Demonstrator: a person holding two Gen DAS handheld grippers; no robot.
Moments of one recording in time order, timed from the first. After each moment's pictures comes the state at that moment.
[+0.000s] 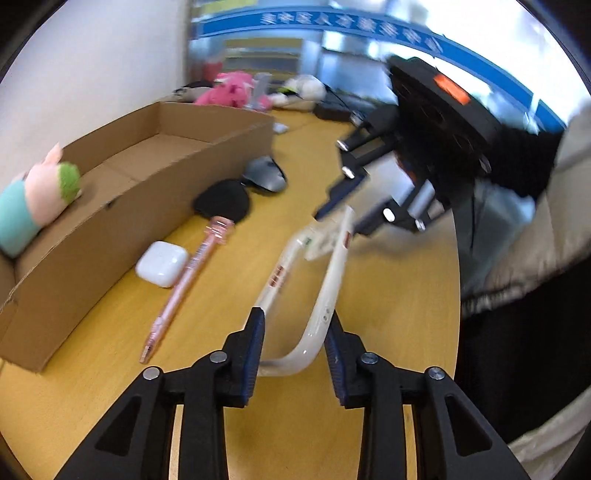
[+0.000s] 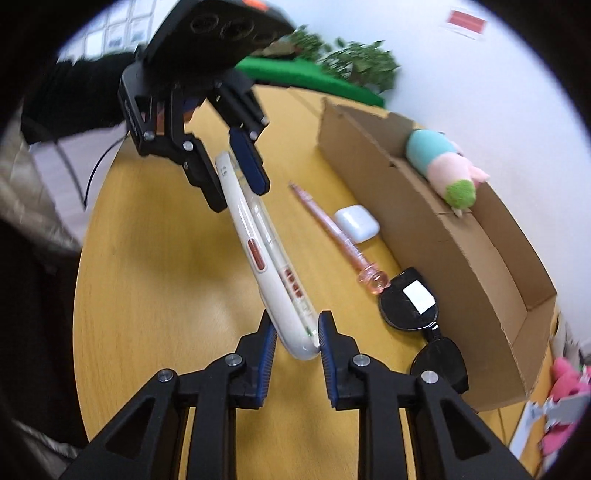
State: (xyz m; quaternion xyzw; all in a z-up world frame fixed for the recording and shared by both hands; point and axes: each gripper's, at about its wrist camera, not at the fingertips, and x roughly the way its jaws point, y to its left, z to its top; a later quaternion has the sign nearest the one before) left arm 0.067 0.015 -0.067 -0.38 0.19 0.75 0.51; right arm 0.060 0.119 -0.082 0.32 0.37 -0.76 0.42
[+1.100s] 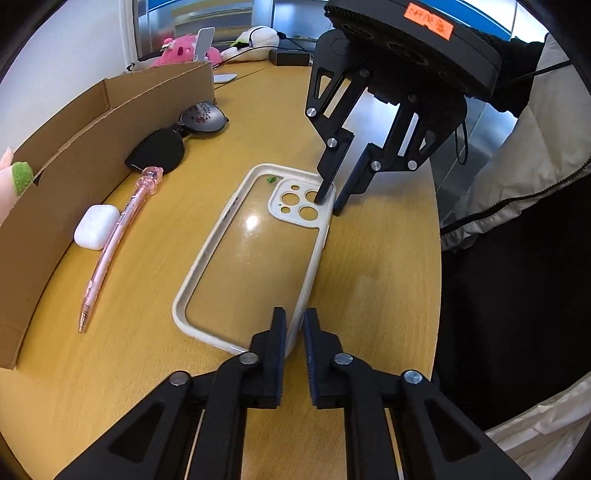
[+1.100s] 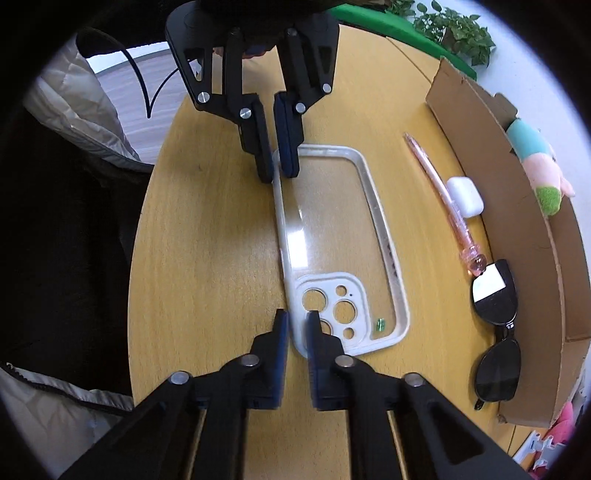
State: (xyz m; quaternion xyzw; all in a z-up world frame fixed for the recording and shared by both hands) left arm 0.104 0.030 -0.089 -0.42 0.25 0.70 0.52; right arm 0.101 0.098 -0.097 0.41 0.44 -0.64 0.49
